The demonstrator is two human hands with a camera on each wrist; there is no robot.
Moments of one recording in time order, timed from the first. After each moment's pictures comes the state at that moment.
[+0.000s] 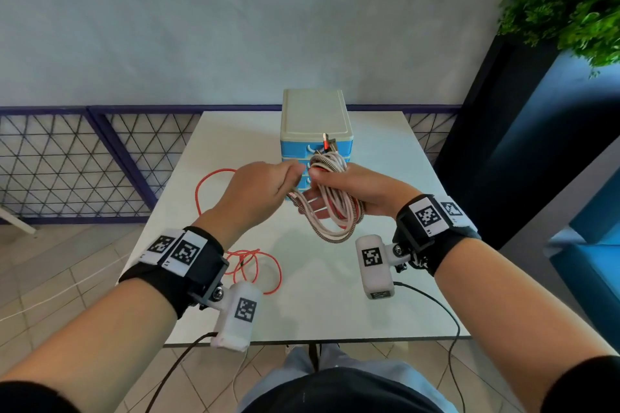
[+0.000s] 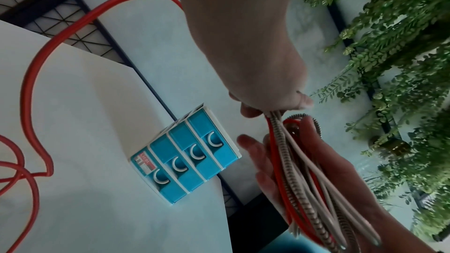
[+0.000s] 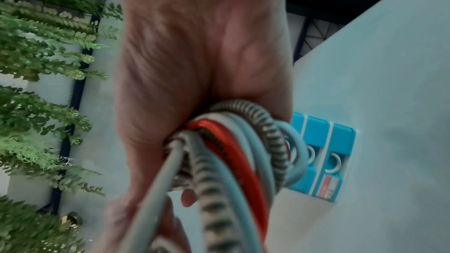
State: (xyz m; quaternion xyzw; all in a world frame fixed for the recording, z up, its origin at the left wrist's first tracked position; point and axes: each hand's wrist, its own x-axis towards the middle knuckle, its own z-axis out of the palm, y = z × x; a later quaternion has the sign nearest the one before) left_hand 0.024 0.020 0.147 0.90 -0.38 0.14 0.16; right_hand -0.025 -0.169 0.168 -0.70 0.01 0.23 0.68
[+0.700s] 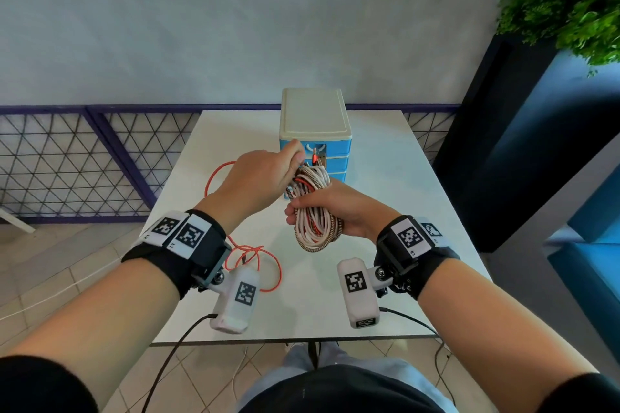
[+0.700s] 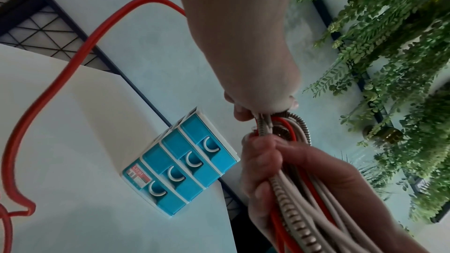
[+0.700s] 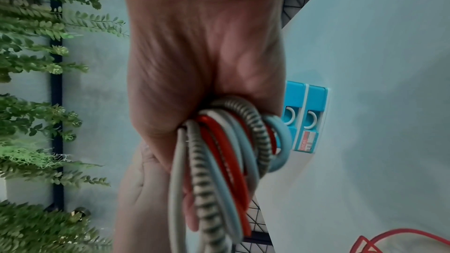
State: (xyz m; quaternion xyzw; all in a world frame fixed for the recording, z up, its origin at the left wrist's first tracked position) left_hand 0.032 0.013 0.163 0.91 -0.38 0.14 0.13; right_hand -0.034 -0.140 0.146 -0.64 0.02 0.20 0.74
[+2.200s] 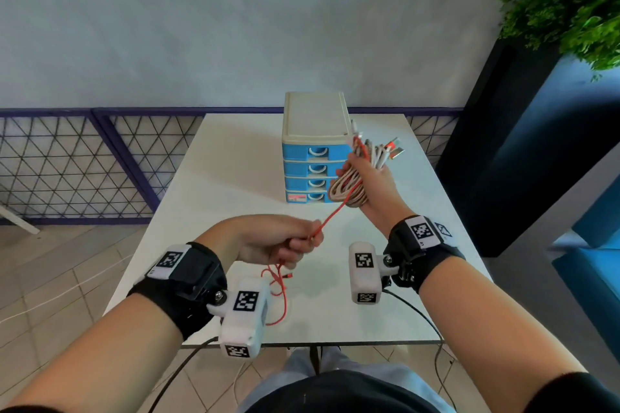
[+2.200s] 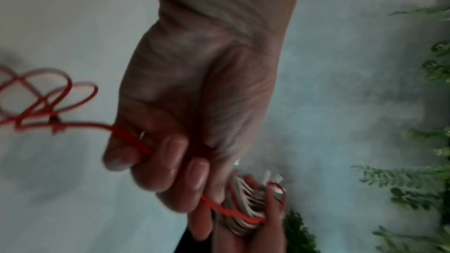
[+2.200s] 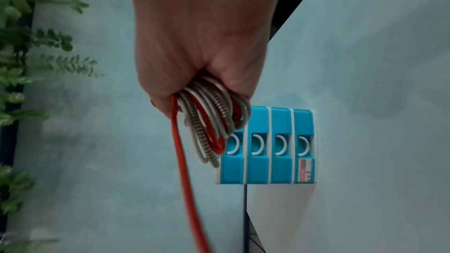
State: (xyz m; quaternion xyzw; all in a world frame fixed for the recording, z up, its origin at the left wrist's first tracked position) left_hand -0.002 0.013 0.126 0.62 -0.15 -0.58 0.51; right_hand -0.010 -0.181 0.128 -0.51 0.14 -0.11 0.84
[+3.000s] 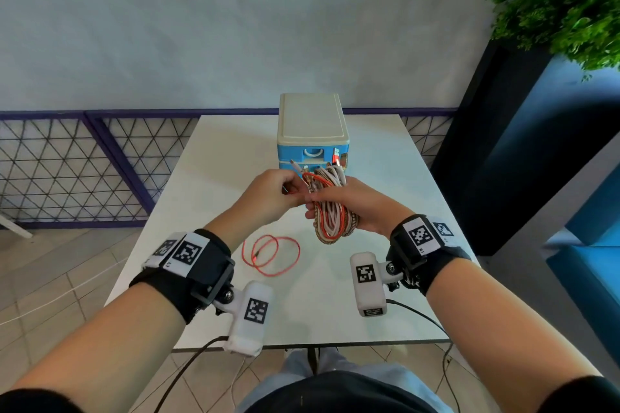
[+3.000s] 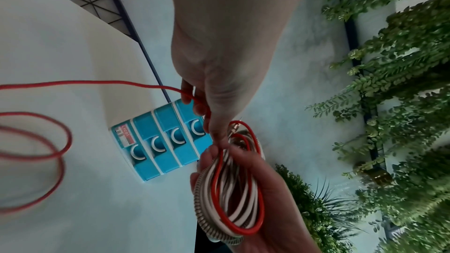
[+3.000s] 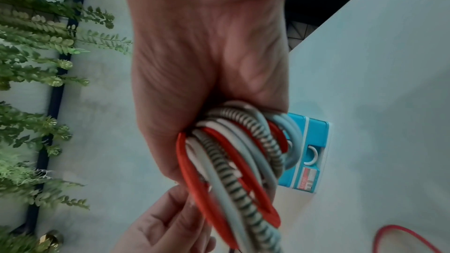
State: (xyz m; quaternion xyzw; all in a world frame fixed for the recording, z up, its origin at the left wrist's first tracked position) left_hand 0.027 -0.004 0.142 0.88 -0.25 -0.08 0.39; right_hand -0.028 -0.171 0.142 -0.66 0.03 0.15 0.73
